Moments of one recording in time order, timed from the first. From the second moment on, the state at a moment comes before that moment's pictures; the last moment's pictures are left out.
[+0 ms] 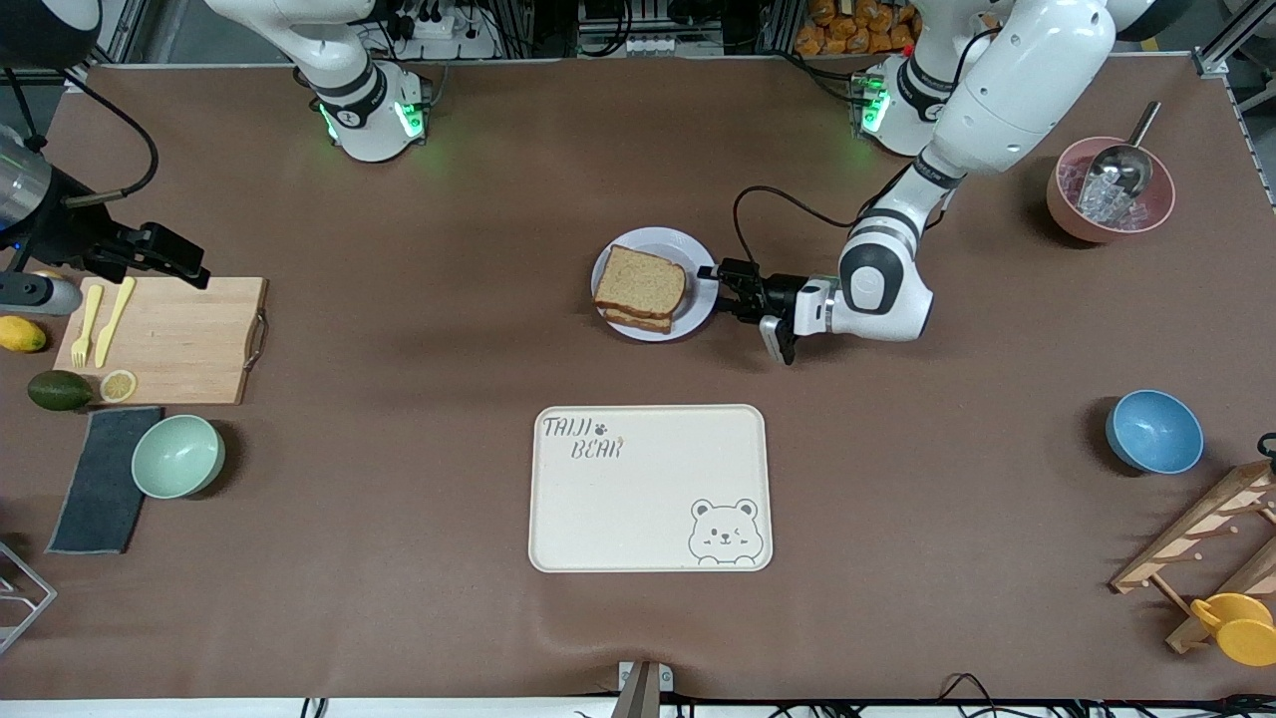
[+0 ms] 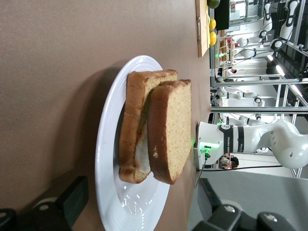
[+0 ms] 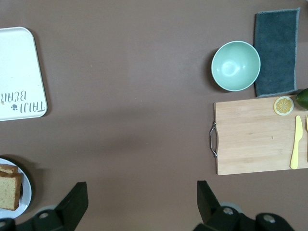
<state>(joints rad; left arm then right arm) -0.11 0.62 -0.35 -2.18 -1.42 2.10 1.21 -0.03 0.01 0.07 -1.59 0.01 1.56 0.13</state>
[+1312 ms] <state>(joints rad) -0.11 0.67 -0.36 -2.19 -1.48 2.10 1.35 -0.03 0.01 0.06 -1.59 0.01 1.57 0.13</state>
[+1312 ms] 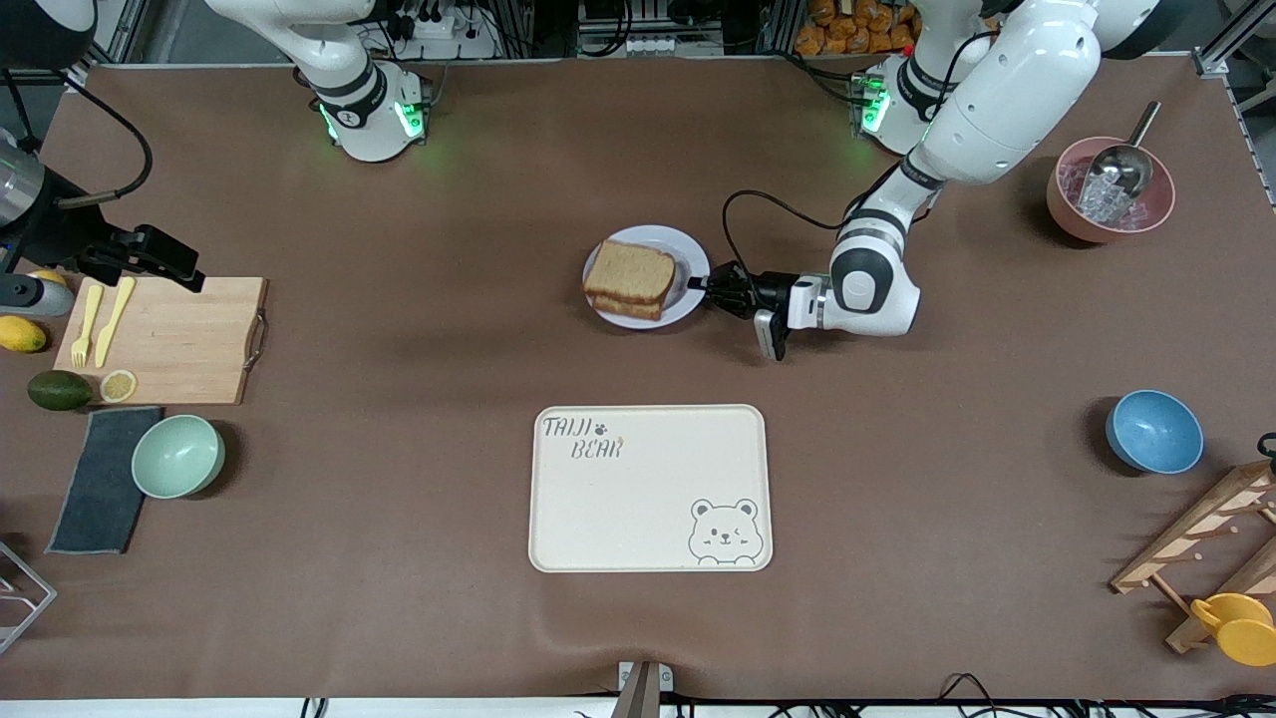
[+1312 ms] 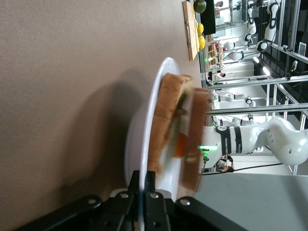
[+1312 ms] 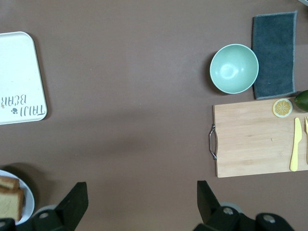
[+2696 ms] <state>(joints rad) -0.05 0.69 -0.37 -2.23 -1.64 2.03 1.39 -0.03 0.01 0.06 -1.59 0.01 1.57 0.13</state>
